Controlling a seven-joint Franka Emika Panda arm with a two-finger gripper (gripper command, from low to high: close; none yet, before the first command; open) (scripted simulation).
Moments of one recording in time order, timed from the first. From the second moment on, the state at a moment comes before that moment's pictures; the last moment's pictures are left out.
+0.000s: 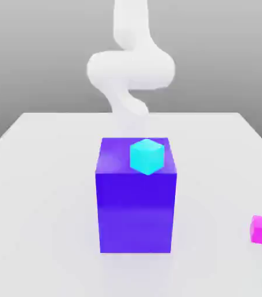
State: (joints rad) arm 0.07 -0.72 -0.01 -2.32 0.03 2.34 0.73
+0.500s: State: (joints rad) arm 0.40 -0.20 0.06 -2.43 0.19 2.55 0.36
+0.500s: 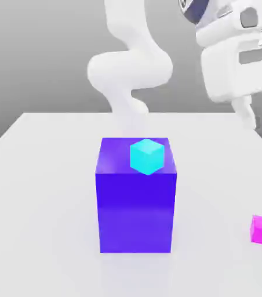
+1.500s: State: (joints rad) arm 0.64 0.25 0.12 -2.52 -0.08 2.77 0.32
